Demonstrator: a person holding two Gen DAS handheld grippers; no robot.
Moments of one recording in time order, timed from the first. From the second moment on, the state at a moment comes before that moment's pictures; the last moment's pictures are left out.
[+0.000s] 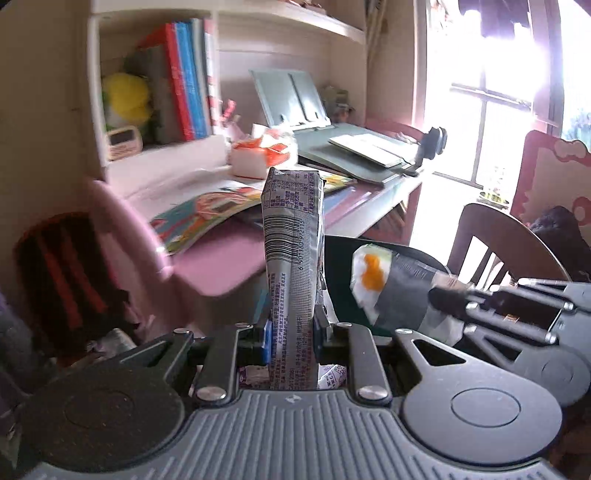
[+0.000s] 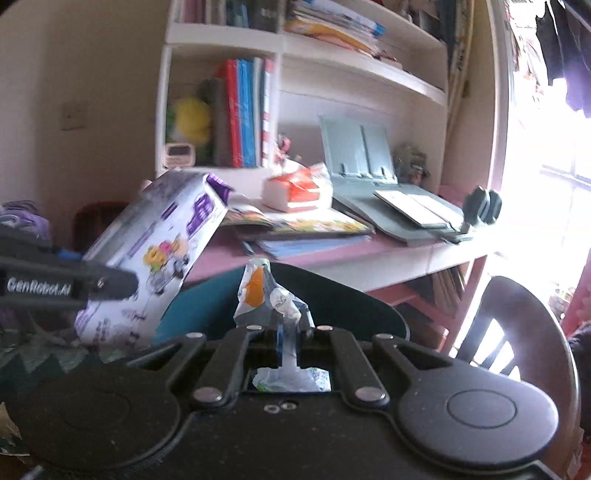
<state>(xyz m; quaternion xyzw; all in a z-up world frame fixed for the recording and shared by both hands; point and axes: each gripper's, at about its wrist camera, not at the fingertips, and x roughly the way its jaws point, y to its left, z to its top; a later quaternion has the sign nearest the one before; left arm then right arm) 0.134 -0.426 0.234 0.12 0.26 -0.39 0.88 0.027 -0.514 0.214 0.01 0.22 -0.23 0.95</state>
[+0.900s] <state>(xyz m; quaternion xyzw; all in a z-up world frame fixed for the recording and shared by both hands) 0.172 -0.503 0.184 0.16 0.32 -0.39 0.85 0.050 -0.530 0.183 0.00 0.30 -0.21 0.93</state>
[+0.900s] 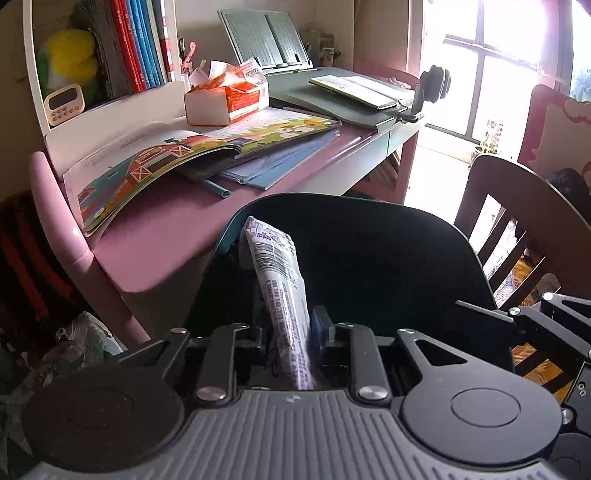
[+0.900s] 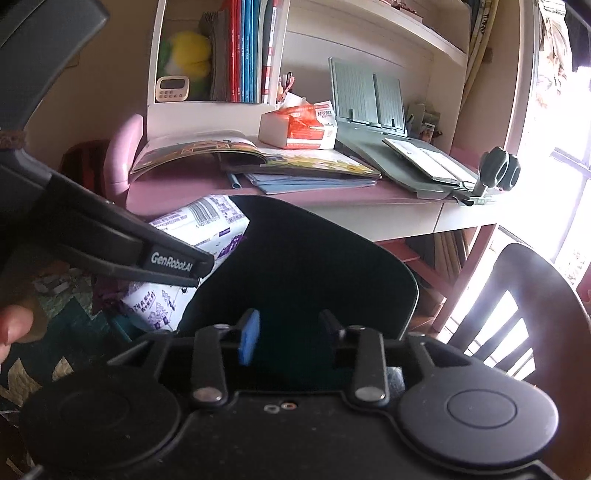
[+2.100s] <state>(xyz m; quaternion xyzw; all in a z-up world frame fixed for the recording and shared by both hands) 0.111 -0.262 0.221 0.10 0.25 -0.30 0.91 0.017 -0.388 0.224 0.02 0.25 -0.06 0.97</state>
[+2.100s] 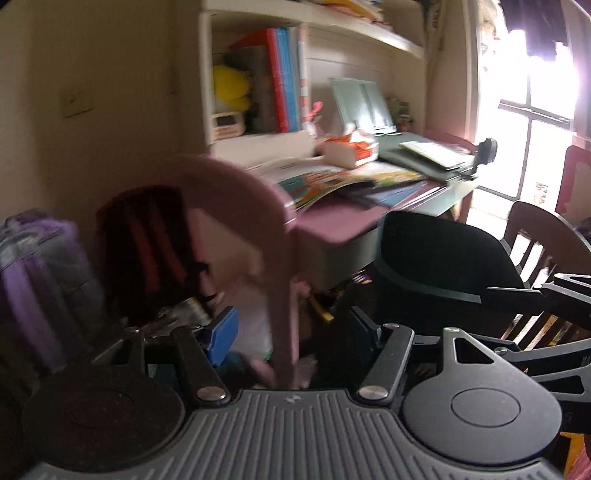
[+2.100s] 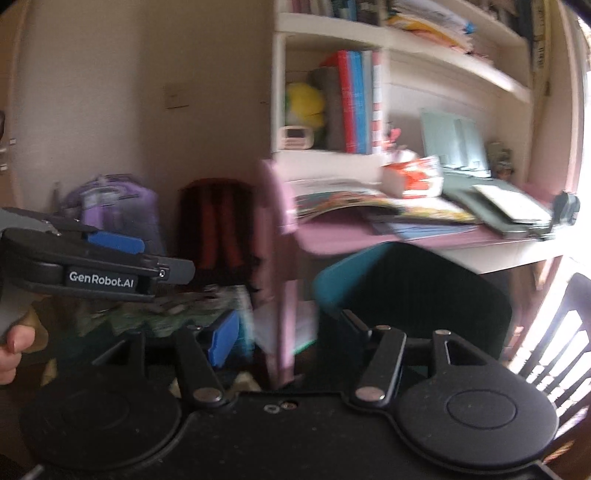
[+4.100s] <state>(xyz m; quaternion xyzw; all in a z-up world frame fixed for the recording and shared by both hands) 0.258 0.051 -0.351 -0.04 0.60 0.08 0.79 0.227 -0.141 -0.332 -0.07 0.62 0.17 0.76</state>
